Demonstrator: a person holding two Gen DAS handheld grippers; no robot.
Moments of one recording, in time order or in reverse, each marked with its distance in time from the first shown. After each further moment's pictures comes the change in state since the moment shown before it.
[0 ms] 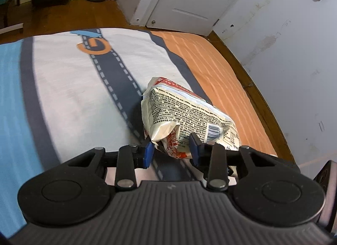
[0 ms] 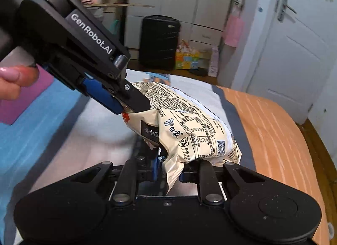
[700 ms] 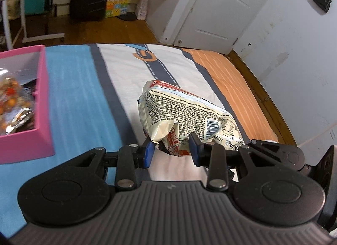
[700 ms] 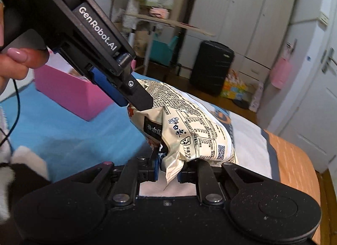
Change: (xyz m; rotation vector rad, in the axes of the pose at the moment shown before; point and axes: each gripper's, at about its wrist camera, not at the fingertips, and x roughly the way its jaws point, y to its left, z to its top) left arm -0.166 0.008 -0.087 -0.029 -0.124 0.145; right arm -0.085 0.092 0.023 -0.238 -0.099 0.191
